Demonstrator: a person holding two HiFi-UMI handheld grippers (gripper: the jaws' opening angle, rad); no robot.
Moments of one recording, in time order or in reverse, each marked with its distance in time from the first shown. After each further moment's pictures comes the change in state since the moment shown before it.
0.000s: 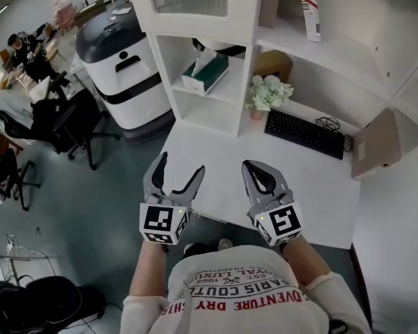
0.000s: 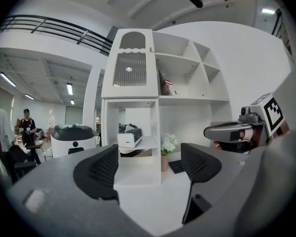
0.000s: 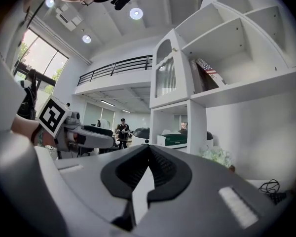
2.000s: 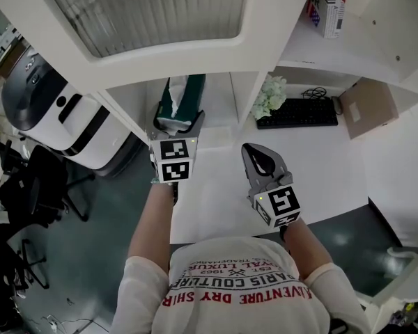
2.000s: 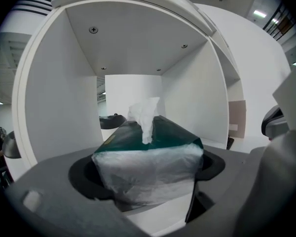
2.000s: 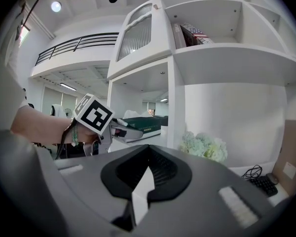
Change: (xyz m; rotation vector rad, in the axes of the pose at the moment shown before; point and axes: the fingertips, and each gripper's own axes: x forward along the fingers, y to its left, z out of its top) left arm 0.316 0.107 -0.031 0.148 0.149 -0.232; right arm 0.150 -0.096 -0.061 0.083 0.193 -0.430
